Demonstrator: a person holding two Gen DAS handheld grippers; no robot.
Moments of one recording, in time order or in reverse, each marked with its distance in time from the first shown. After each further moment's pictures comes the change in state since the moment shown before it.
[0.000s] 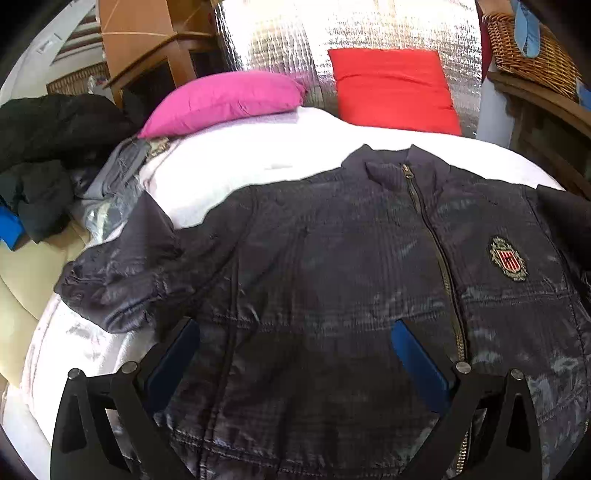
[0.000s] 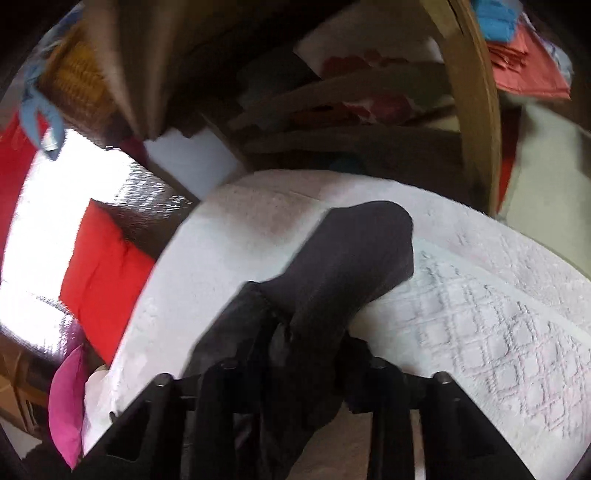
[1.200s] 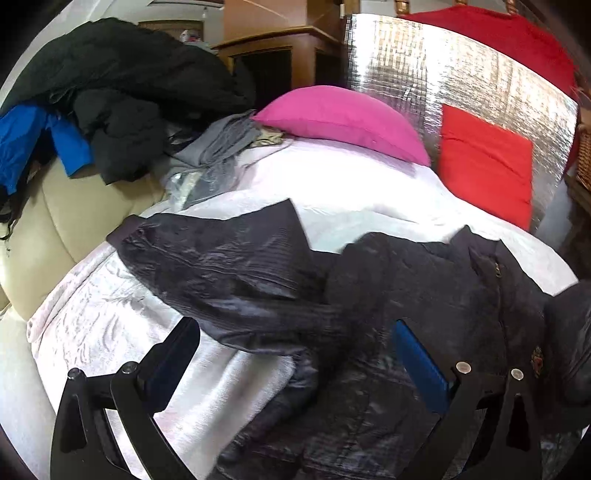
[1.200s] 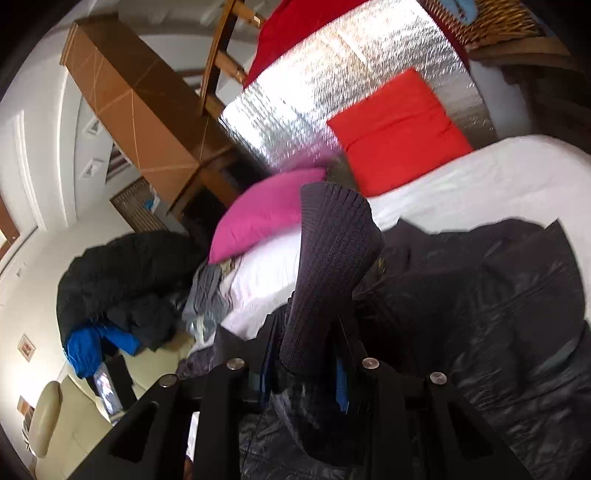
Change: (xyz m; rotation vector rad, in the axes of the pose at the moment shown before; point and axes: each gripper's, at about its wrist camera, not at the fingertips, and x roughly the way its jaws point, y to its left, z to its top) left arm -0.020 0.133 0.014 -0.360 -0.026 0.100; right arm -0.148 0.245 -0.298 -0.598 0.277 0.688
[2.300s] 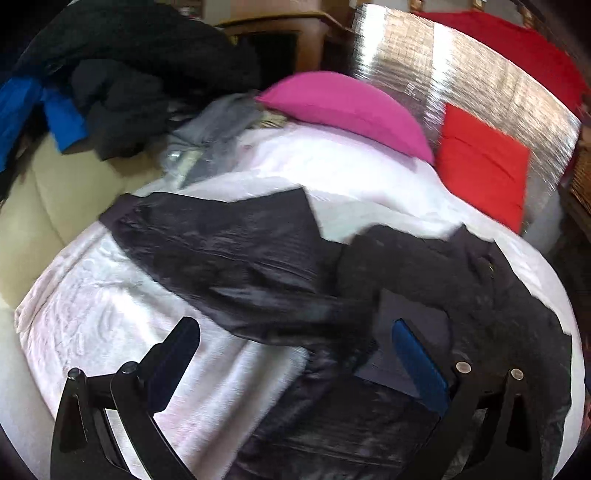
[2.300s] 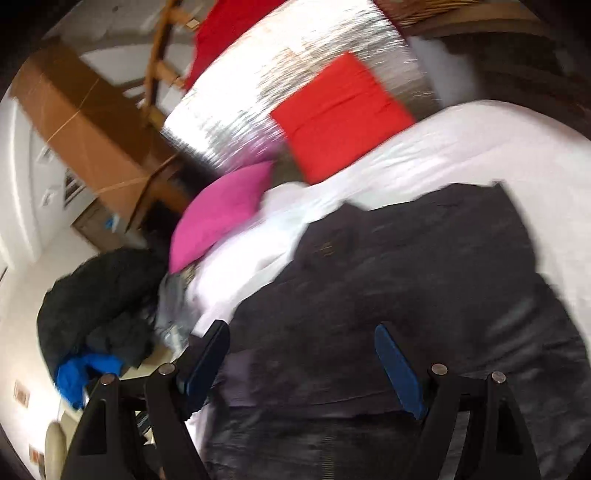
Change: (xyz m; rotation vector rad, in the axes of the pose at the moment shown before) left arm 0.005 0.019 0.001 -0.010 0.095 -0.103; right arm -0.030 -0.055 0.002 0.183 0.009 -0.161
